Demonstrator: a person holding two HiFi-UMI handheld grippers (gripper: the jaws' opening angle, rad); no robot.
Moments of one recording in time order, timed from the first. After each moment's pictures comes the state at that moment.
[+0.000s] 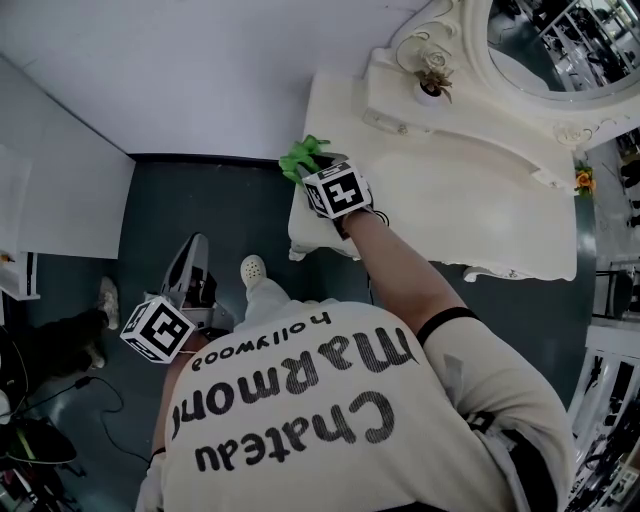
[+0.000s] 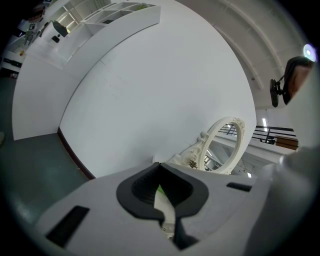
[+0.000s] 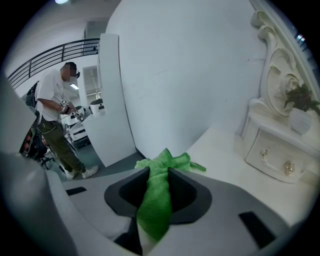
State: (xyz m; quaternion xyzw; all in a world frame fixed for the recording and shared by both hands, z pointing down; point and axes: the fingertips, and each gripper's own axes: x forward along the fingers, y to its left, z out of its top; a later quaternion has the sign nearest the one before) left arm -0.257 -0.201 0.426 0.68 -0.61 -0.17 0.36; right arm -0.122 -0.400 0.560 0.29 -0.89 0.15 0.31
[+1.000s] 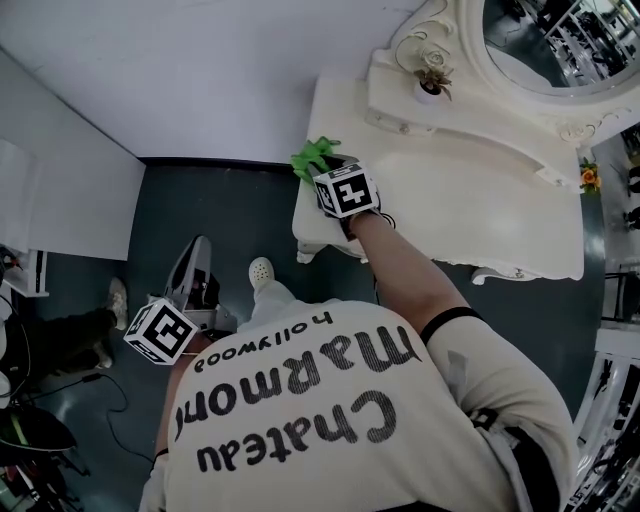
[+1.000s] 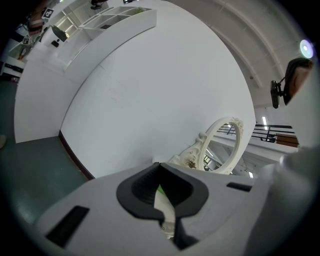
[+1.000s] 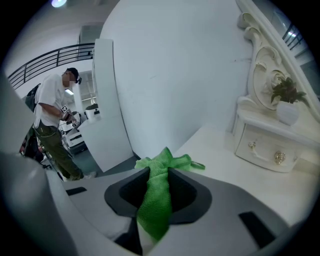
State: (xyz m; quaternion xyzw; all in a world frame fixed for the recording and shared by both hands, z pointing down) left arm -0.251 -0.187 0.417 0.68 -0.62 -0.17 0.35; right arm -0.103 -0.401 0.557 0.32 -0.89 0.17 0.29
